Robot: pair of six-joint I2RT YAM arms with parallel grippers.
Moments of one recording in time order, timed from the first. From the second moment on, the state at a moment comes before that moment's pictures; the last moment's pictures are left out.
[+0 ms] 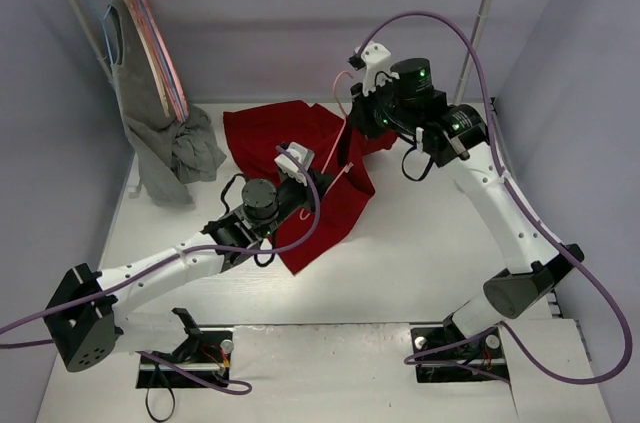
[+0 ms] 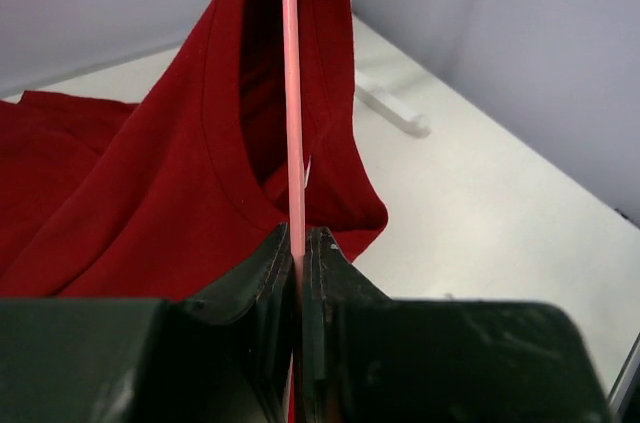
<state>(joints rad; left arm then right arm) -0.87 1.21 0.82 0.37 -0.11 -0.20 0.56 1.55 1.84 -0.78 -0.14 -0.06</state>
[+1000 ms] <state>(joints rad) -0.87 1.22 0.75 0.55 -0.12 -0.31 0.44 1.37 1.80 -0.74 -0.08 -0.15</state>
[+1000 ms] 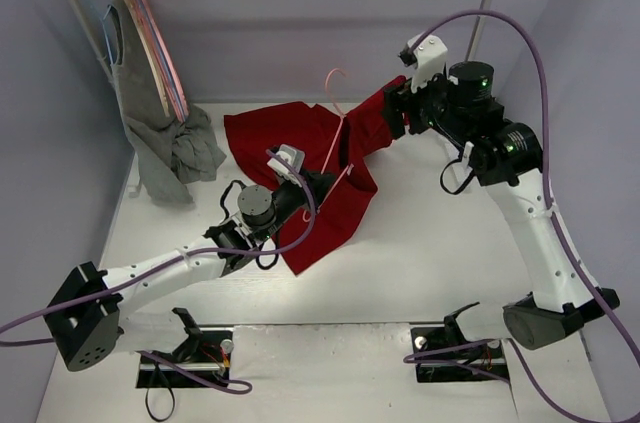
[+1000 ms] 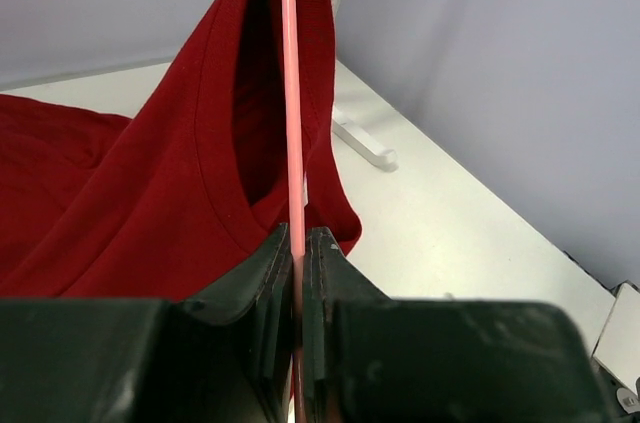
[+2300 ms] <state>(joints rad) -0.87 1.13 0.79 0.37 -0.01 -0.31 0.43 1.43 1.53 -0.42 -0.37 -0.67</state>
